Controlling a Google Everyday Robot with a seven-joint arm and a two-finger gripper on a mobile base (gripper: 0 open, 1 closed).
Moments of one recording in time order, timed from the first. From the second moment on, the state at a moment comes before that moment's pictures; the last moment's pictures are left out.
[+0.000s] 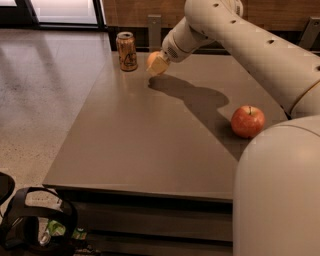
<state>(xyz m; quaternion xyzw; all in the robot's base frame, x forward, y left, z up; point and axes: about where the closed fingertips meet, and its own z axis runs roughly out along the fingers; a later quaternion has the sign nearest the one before) 0.781 -0.013 0.874 -0.48 0.79 0.07 0.37</state>
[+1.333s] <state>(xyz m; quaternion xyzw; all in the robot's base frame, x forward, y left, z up) 0.817 0.037 0.831 -0.51 0.78 0.12 0.34</state>
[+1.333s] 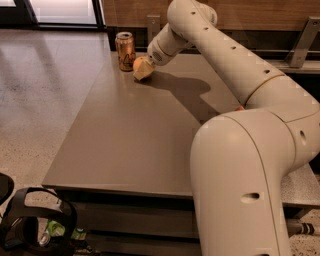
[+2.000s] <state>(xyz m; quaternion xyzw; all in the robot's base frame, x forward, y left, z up) 0.817 0.040 0.827 -0.51 0.78 0.12 0.34</state>
